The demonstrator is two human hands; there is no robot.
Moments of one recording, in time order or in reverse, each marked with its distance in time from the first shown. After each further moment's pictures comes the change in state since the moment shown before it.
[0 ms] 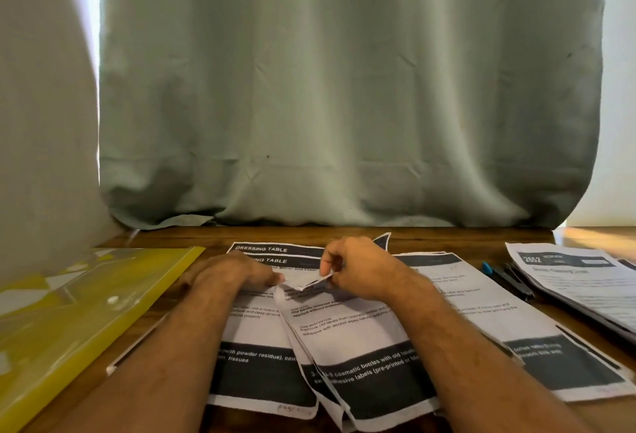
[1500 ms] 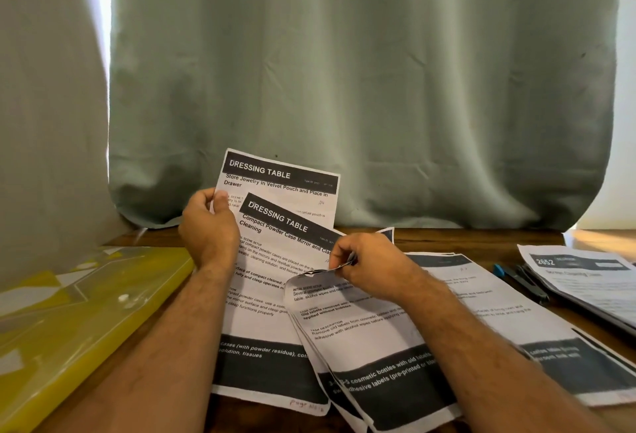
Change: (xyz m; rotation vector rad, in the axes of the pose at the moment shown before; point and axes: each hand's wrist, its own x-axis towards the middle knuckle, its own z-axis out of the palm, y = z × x) left_hand -0.012 -0.005 -0.036 -1.200 0.777 0.307; right_hand -0.003 0.000 0.003 0.063 0.105 -0.046
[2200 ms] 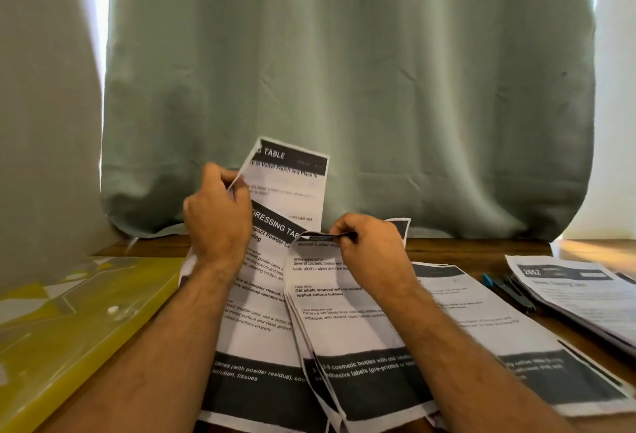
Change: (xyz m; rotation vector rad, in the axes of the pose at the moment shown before) left_hand -0.007 0.039 0.003 0.173 -0.043 0.436; right_hand 0.007 -0.013 -0.011 0.017 0.465 0.028
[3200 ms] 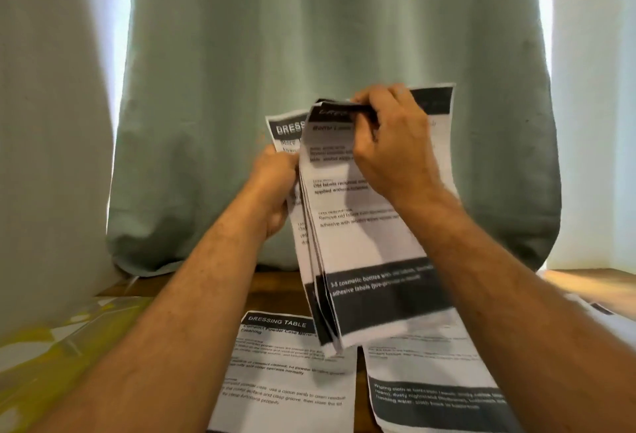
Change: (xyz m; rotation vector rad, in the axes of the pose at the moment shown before) left_hand 0.046 0.151 -0.014 -0.833 -0.602 -0.408; right_hand 0.078 -0.085 -0.144 0.021 0.672 -0.513
